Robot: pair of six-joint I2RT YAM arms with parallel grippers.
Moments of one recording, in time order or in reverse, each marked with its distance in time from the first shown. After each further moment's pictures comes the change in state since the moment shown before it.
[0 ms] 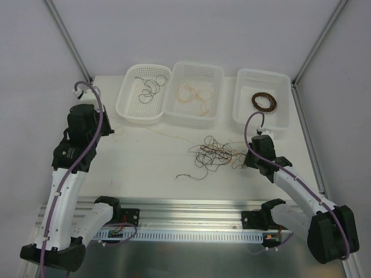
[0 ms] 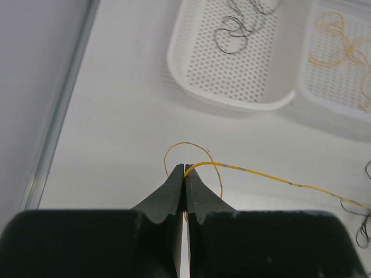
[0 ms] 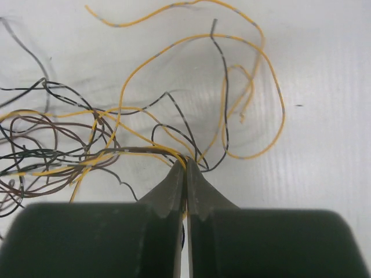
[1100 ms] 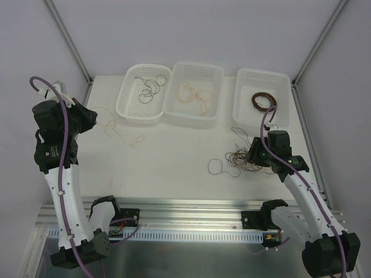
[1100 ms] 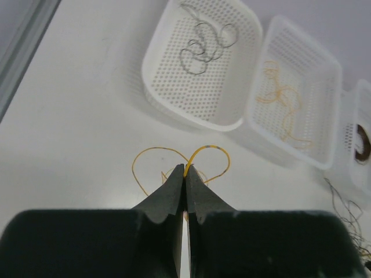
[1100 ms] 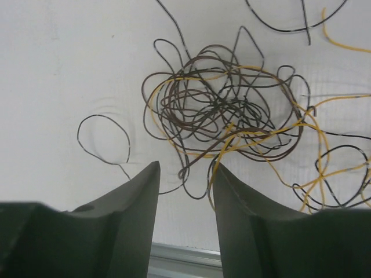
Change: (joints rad) left arm 0.533 0.036 0.095 -0.048 0.425 -0.199; right arm -0.189 -0.175 0.162 -0.295 -0.255 -0.134
